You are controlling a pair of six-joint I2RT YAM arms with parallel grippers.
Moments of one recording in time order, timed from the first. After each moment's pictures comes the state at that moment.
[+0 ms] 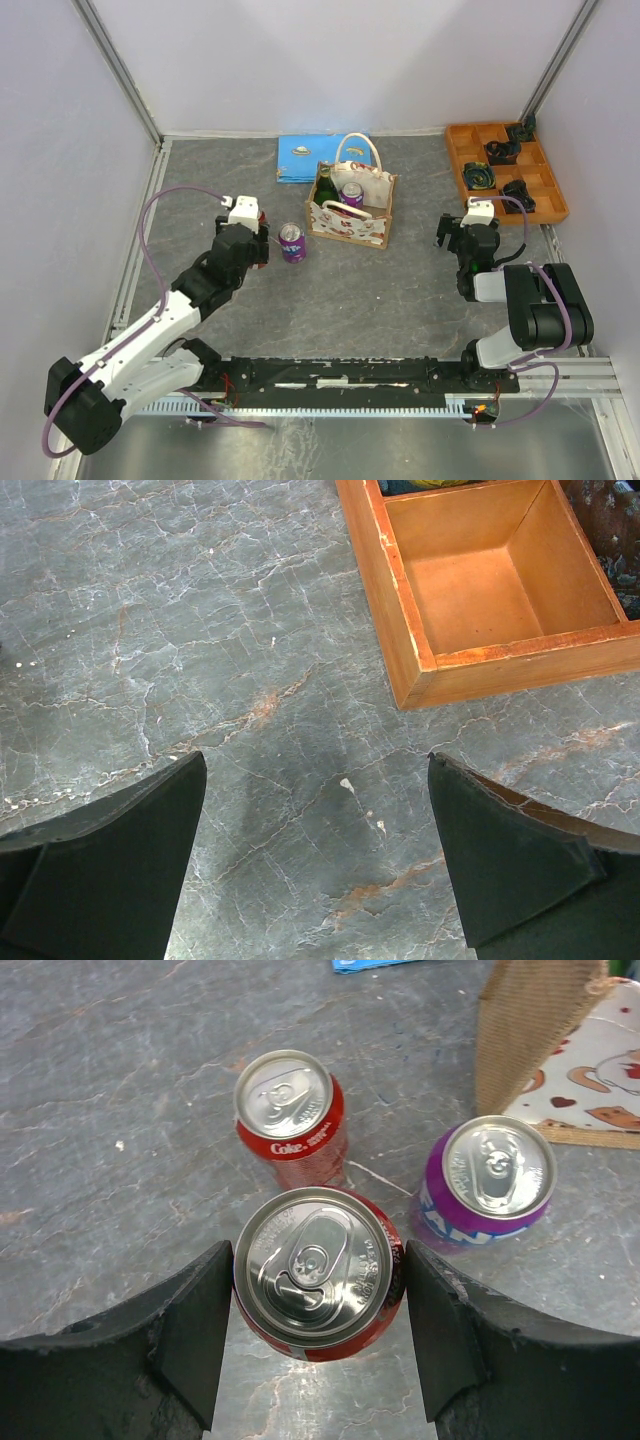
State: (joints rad) left arm -0.61 0.90 0.65 -0.22 -0.50 -0.15; right arm 0.02 1.51 0.33 0.86 0.16 0.04
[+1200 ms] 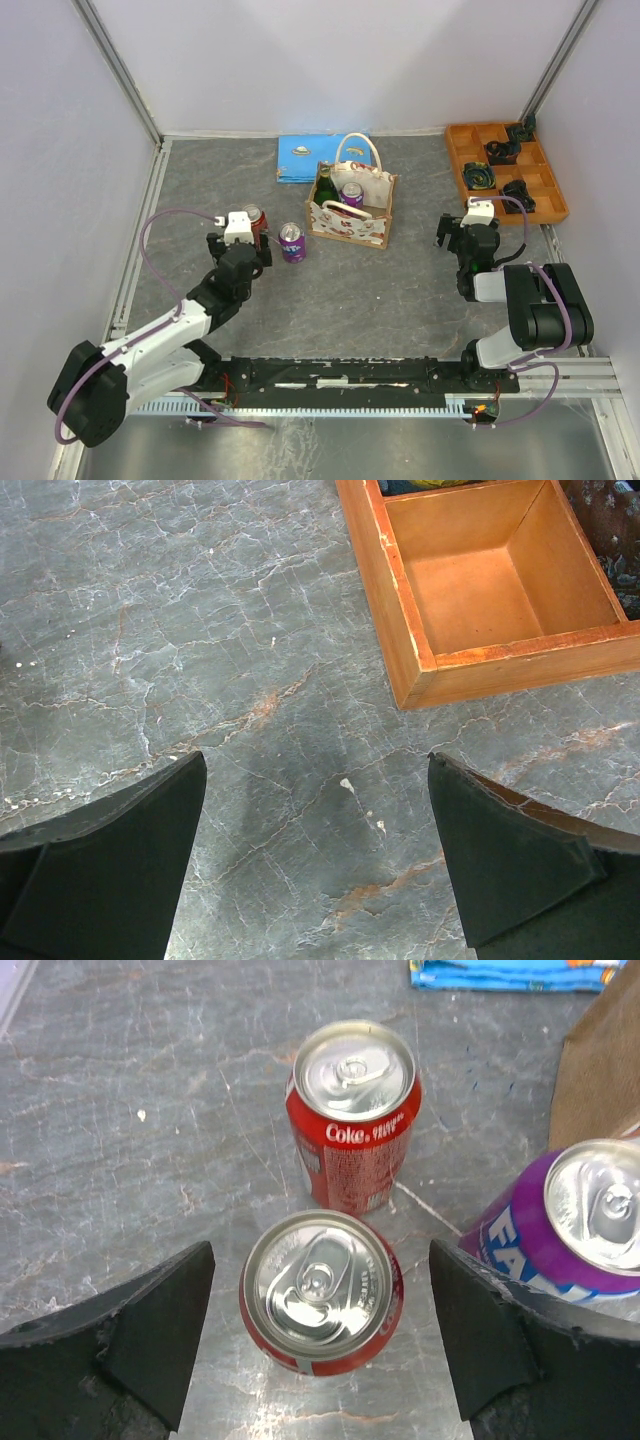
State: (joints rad) left arm -0.61 0.96 0.37 0.18 -0.69 -0.23; right arm 0.02 1.51 0.33 0.86 0.16 0.04
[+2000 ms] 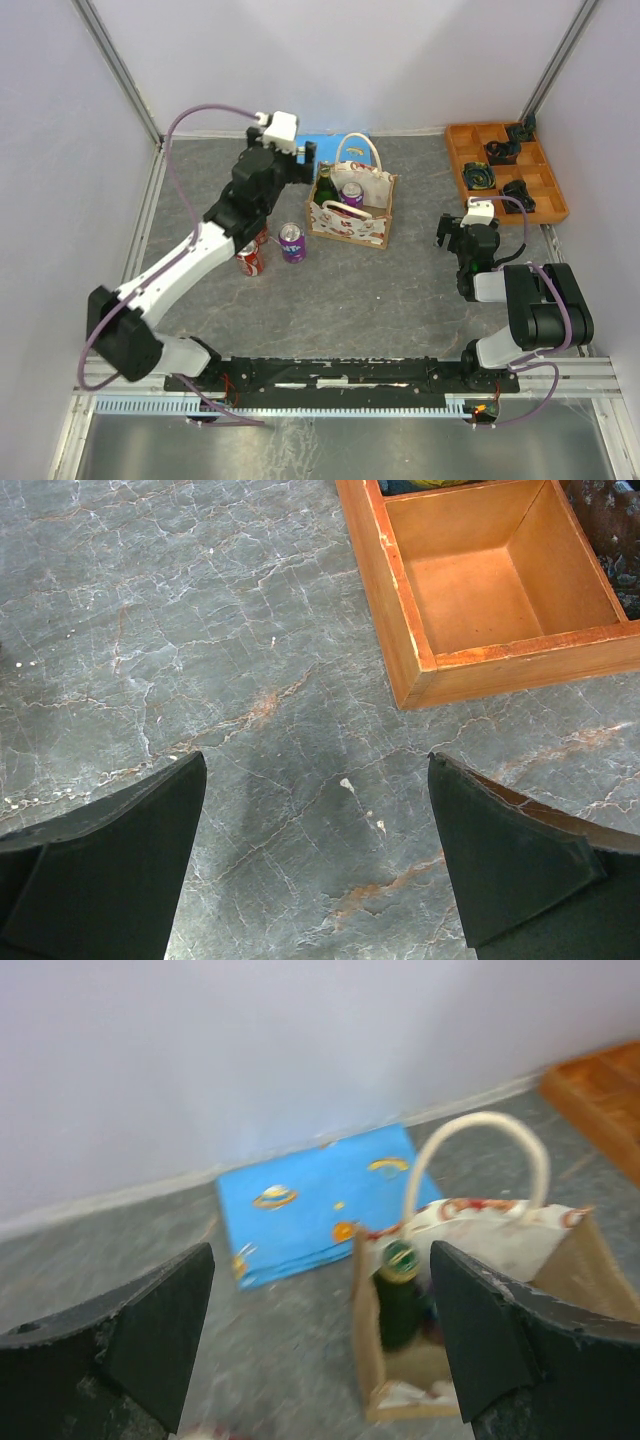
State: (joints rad) left arm -0.61 1.32 1.15 0.12 -0.38 0.05; right arm 0.02 1.51 0.33 0.86 0.16 0.04
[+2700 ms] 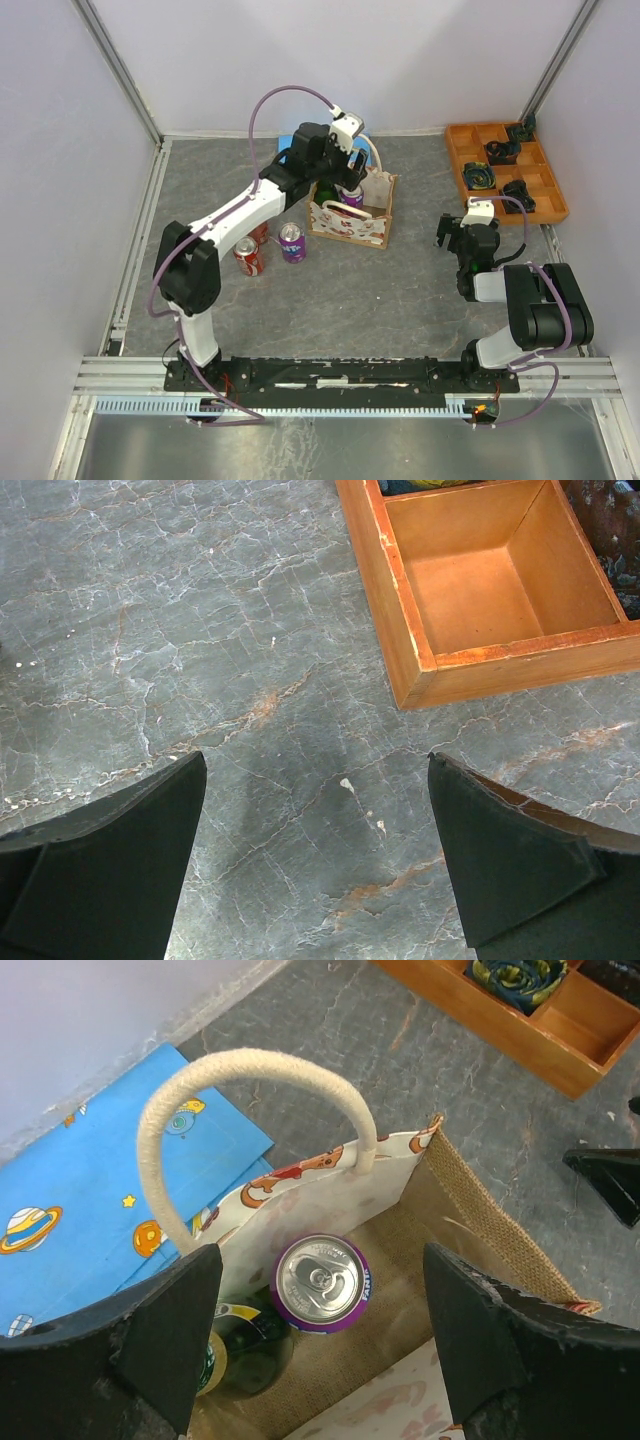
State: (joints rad) left arm -0.61 1.86 1.60 -0.10 0.15 0.08; right arm 0.02 1.51 0.33 0.86 0.16 0.04
